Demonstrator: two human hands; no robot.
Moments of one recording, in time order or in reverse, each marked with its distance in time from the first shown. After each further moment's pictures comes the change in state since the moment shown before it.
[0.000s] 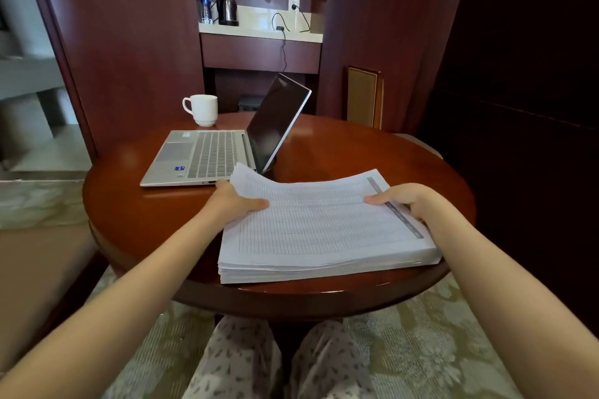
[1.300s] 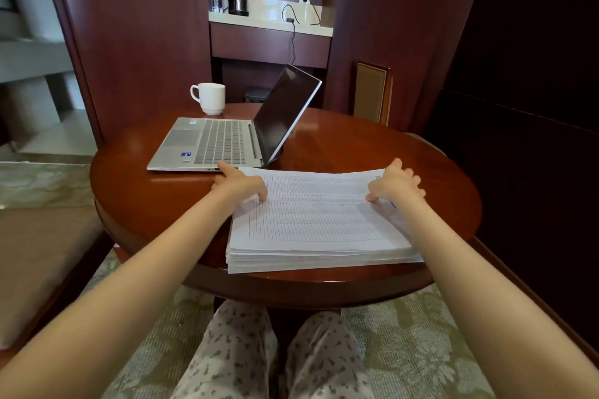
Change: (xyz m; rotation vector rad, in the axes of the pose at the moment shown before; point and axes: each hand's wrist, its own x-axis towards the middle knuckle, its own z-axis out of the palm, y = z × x) left_hand 0.006 0.012 0.007 0.107 0.047 -0.171; right_hand -0.002 -0.023 0.035 -0.382 0.489 -0.060
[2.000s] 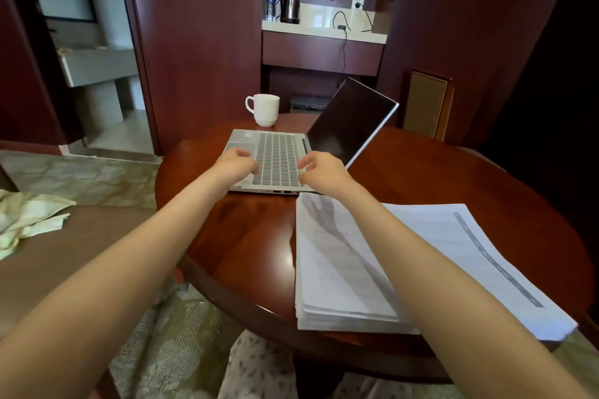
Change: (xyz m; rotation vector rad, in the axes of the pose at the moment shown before) left_hand 0.067 -0.020 -0.103 -0.273 0.109 0.164; right_hand -0.035 -0.179 0.061 0.304 -0.296 -0.694
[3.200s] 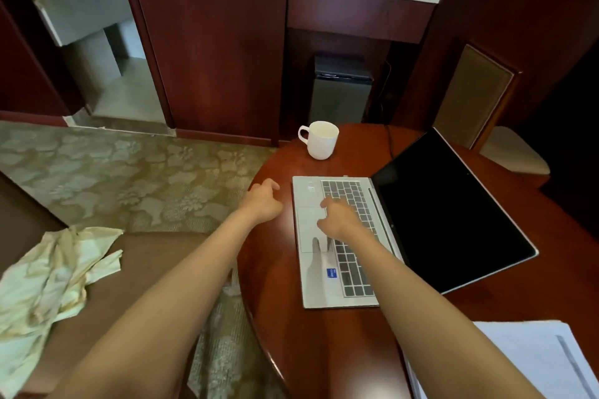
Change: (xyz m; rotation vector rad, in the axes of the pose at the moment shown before) left_hand 0.200 0.034 -0.140 0.498 -0.326 -0.023; right_hand 0.192 -0.121 0.059 -0.301 -0.317 0.321
